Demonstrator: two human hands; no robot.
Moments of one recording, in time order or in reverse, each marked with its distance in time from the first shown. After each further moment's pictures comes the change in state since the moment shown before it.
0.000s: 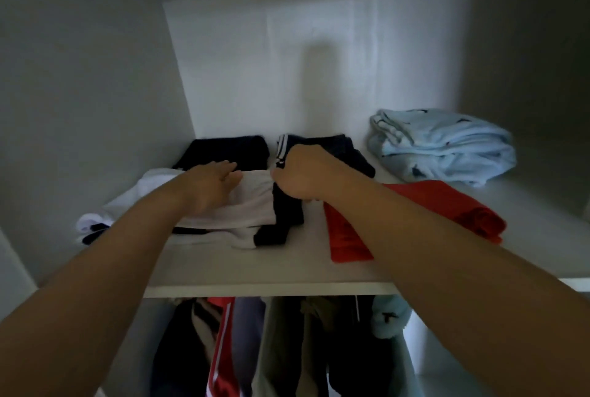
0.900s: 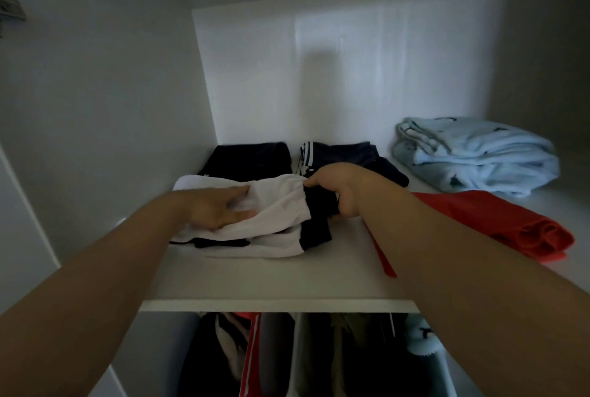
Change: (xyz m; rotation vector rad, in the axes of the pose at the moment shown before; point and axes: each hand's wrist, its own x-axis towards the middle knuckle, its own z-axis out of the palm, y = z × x) left_hand 0.016 -0.086 -0.004 0.064 -0.309 0.060; right_hand 0.052 -0.007 0.036 1.067 -0.206 0.683
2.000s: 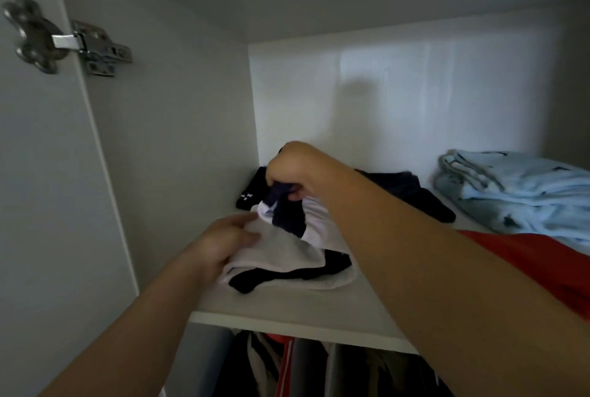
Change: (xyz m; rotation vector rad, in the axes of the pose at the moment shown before) left_hand -0.036 -0.027 0.042 -1.314 0.346 -0.114; right_hand -0.032 -0.090 0.112 -0.607 0.004 -0.458
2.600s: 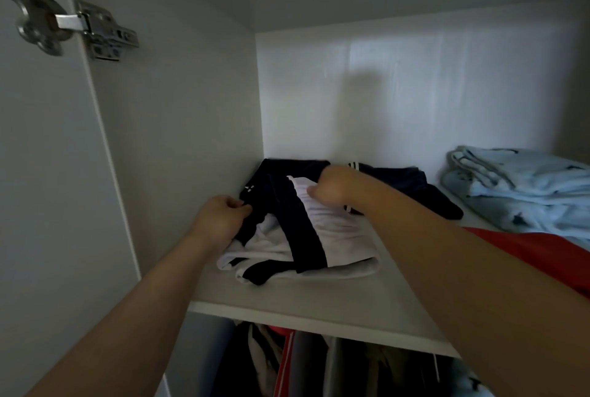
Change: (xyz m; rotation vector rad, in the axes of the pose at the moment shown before) left_hand 0.003 0.018 -0.007 0.419 0.382 0.113; right_hand -0.002 0.060 -0.014 -0.519 -0.008 -0.035
